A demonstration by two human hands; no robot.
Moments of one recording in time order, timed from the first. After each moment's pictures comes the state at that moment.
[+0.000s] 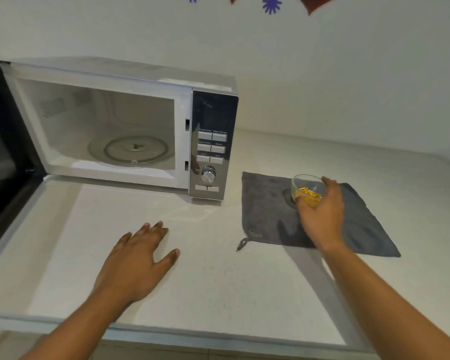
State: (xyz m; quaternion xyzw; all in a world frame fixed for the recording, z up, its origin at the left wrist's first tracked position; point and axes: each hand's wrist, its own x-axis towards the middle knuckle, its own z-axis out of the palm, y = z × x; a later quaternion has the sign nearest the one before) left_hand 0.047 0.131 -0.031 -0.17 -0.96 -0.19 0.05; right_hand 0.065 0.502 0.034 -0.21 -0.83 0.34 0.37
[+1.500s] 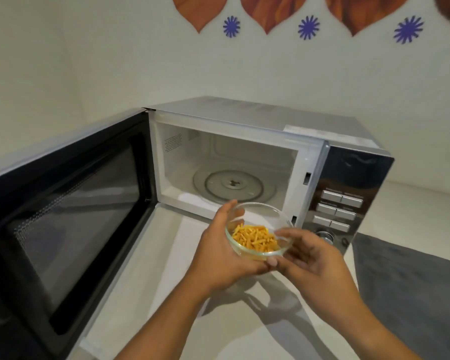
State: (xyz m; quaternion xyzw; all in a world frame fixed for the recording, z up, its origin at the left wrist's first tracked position) left_hand -0.020 0.104 0.053 -0.11 -0.78 -0.60 0.11; right_hand 0.003 0.291 0.070 0.16 -0.75 0.64 0.08
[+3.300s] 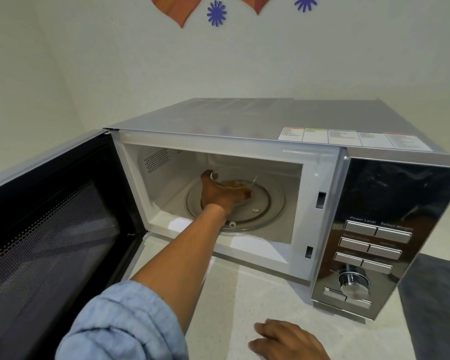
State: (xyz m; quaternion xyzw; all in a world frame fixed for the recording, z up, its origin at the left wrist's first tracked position) left_hand -0.274 0.109 0.059 0.09 -0.68 -0.72 0.10; right_hand -0.047 0.270 0.010 0.23 -0.93 0.28 0.04
